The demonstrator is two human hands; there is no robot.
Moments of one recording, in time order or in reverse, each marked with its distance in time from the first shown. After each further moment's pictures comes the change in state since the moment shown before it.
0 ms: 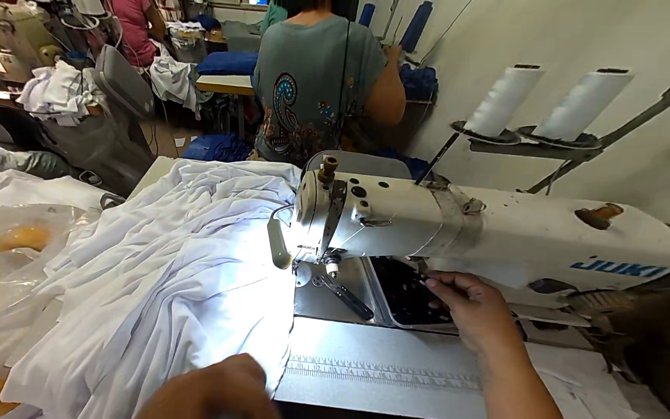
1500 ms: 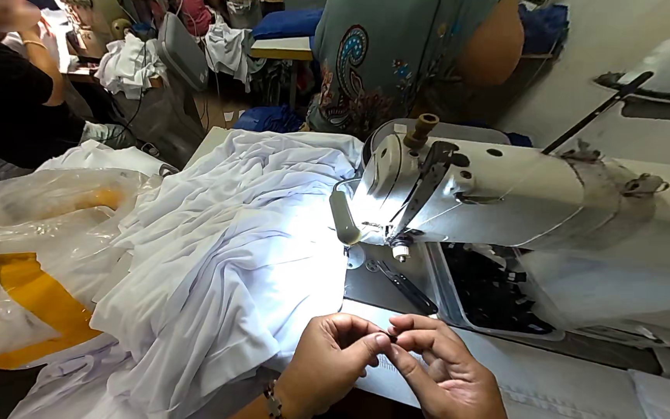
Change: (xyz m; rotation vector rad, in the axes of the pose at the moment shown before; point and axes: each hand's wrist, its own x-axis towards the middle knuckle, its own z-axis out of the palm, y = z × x) left_hand 0.012 -0.116 0.054 -0.294 0.284 -0.598; right_hand -0.135 -0.056 0.085 0.321 -0.284 -0.282
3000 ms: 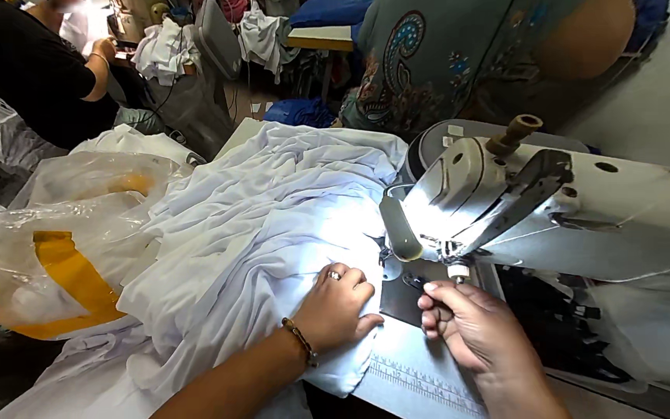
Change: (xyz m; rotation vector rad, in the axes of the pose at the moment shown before) left_hand 0.069 -0.014 -0.064 1.469 0.000 0.516; right_hand 0.099 0.017 0.017 0.231 0.122 0.679
